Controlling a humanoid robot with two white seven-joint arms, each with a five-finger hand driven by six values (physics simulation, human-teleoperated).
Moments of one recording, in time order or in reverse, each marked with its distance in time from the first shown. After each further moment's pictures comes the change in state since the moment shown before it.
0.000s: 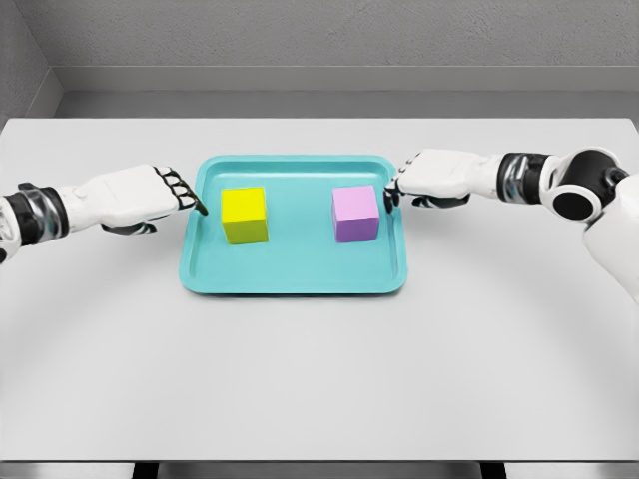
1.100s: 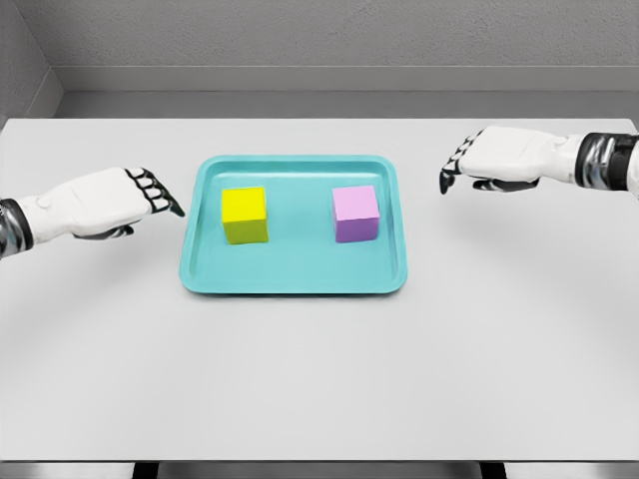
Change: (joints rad) left arm 0.083 0.103 0.052 -0.073 0.002 0.001 0.104; right arm -0.012 -0.221 0.001 -0.144 -0.096 0.000 0.000
